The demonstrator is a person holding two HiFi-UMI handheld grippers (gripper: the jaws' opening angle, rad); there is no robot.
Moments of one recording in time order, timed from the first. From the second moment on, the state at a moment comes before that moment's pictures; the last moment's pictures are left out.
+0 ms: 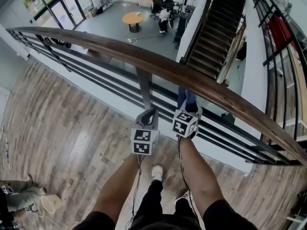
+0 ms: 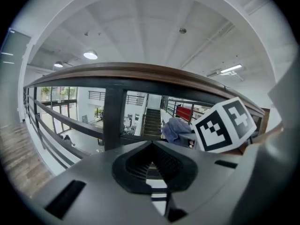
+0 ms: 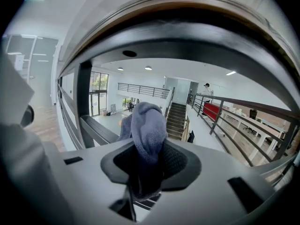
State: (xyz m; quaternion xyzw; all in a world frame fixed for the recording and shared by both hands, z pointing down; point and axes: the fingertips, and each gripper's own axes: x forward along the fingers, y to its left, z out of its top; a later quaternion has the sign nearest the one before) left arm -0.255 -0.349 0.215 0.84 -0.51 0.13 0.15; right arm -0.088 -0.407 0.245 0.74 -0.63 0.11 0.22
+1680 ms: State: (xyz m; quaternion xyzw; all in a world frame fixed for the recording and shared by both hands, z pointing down) left arm 0.292 -0.161 0.212 0.93 -0.28 0.19 0.14; right arm 0.456 -0.111 0.237 0.84 -0.47 0.13 0.23
